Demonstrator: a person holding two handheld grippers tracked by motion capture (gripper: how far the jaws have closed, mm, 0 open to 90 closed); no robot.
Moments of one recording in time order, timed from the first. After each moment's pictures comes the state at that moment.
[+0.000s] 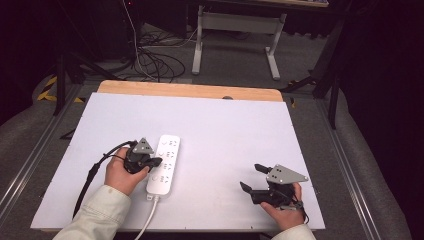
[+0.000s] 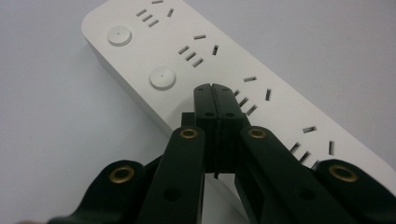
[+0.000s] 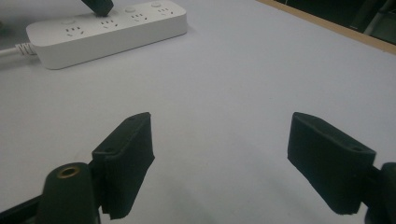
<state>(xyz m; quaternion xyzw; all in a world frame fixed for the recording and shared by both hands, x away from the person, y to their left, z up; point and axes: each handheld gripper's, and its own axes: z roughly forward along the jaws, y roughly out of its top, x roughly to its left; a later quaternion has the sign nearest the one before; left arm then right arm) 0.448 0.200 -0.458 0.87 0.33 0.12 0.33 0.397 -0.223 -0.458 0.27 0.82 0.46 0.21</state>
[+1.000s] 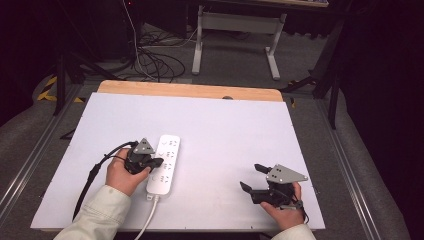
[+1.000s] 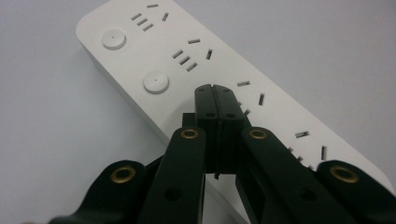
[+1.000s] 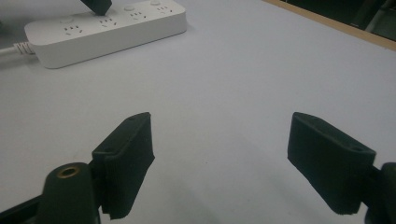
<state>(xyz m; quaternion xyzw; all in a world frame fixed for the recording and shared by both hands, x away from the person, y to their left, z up) 0.445 0.198 -0.455 0.87 0.34 0.13 0.34 0.398 -0.223 -0.459 0.28 0.82 0.46 0.21</state>
